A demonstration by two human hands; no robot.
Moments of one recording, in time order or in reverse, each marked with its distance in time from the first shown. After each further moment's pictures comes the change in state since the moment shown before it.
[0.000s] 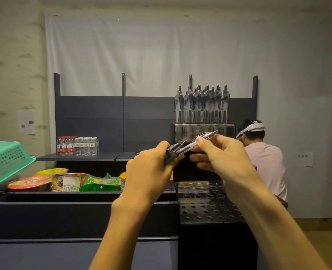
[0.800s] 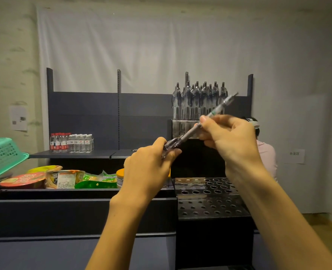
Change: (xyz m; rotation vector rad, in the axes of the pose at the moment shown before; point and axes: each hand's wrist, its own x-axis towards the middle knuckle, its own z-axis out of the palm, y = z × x) left_hand -0.001 0.001 0.000 -0.054 -0.011 -0.048; right_hand 0.012 -0.016 -0.002 0.031 0.180 -0.155
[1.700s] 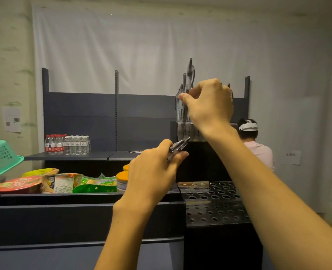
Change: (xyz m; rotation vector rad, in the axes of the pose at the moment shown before) left_hand 0.004 -0.006 0.003 -0.089 0.008 0.044; right_hand 0.061 -0.020 0.058 -0.879 0.172 -0.409
